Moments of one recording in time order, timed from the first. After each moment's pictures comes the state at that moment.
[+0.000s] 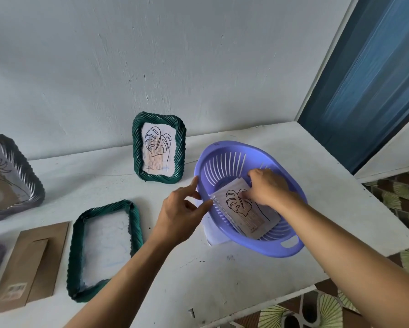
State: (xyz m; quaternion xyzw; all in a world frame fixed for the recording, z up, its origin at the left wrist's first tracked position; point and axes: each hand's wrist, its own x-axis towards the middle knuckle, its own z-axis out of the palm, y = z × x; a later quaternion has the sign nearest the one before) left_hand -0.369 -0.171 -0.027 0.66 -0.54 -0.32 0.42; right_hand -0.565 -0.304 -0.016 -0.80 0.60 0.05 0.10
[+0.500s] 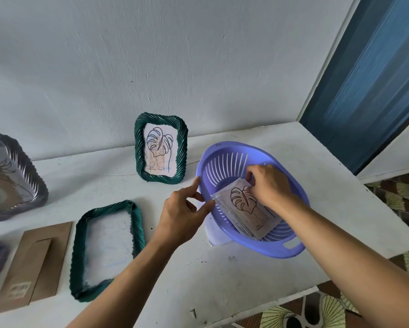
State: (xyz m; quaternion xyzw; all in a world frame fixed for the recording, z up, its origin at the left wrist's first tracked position) left_hand -0.369 -0.170 -0.023 0.67 -0.54 -0.31 0.41; right_hand -0.566 -0.304 -0.024 -0.81 0.58 -0.09 0.05
